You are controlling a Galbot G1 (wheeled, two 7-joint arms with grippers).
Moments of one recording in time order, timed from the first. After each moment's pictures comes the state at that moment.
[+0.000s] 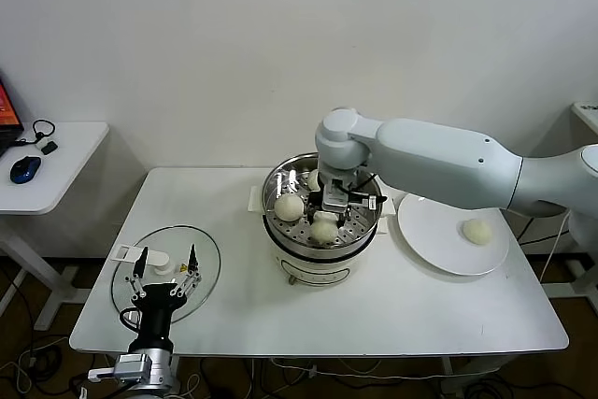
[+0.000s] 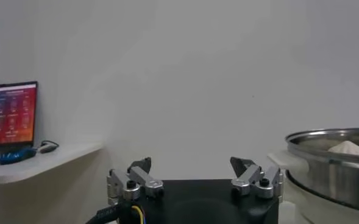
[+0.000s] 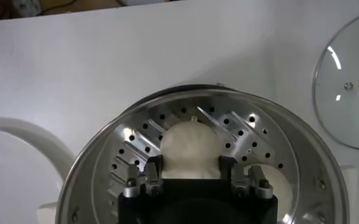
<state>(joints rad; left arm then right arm) 1.67 -1.55 -0.59 -2.07 0.03 -0.15 -0.06 0.44 1.09 -1.17 1.44 -0.23 0.40 -1.28</state>
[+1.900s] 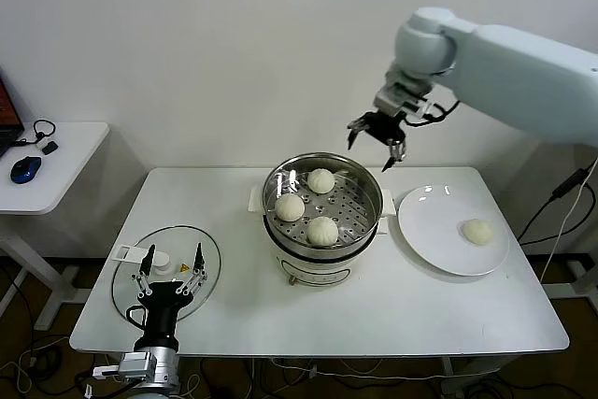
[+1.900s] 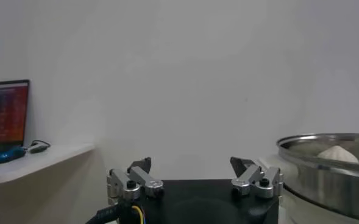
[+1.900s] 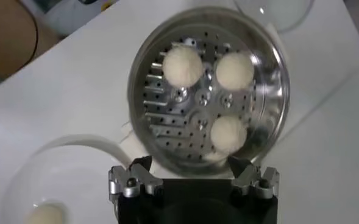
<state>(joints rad) 1.67 -1.54 -0.56 -2.08 0.02 -0.14 -0.06 0.77 0.89 -1.29 1.24 0.23 0.22 -1.33</state>
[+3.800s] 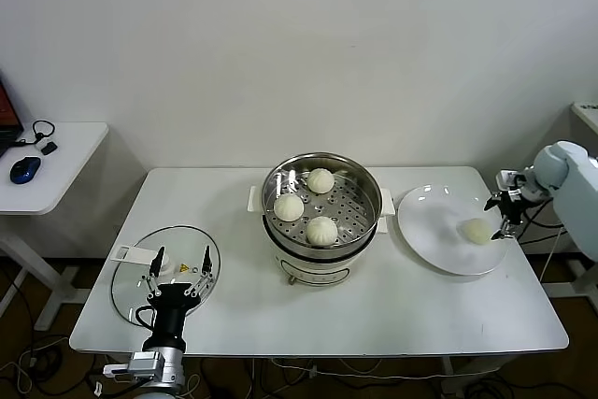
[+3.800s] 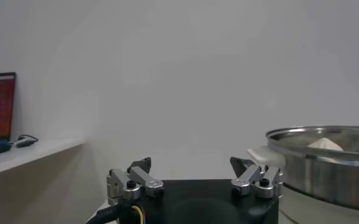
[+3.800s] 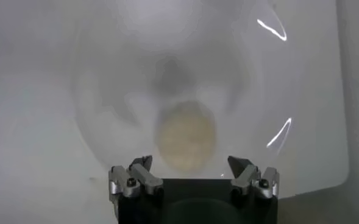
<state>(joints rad) 1.66 -1.53 -0.54 -2.05 0.03 -0.15 -0.06 -0.04 0.79 -0.44 0.60 -0.35 0.11 -1.19</state>
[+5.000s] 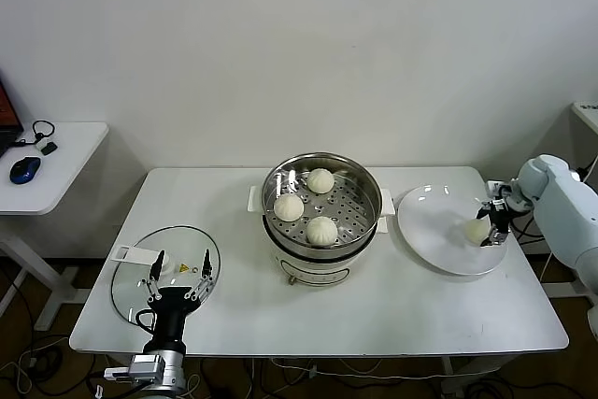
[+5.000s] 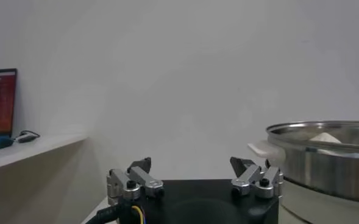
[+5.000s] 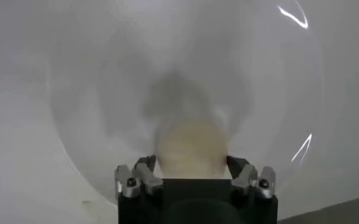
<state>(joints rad) 1.67 -1.54 -0.54 -2.03 0.03 -0.16 -0.06 -0.08 0.88 -0.30 0.48 -0.49 0.13 -1.15</state>
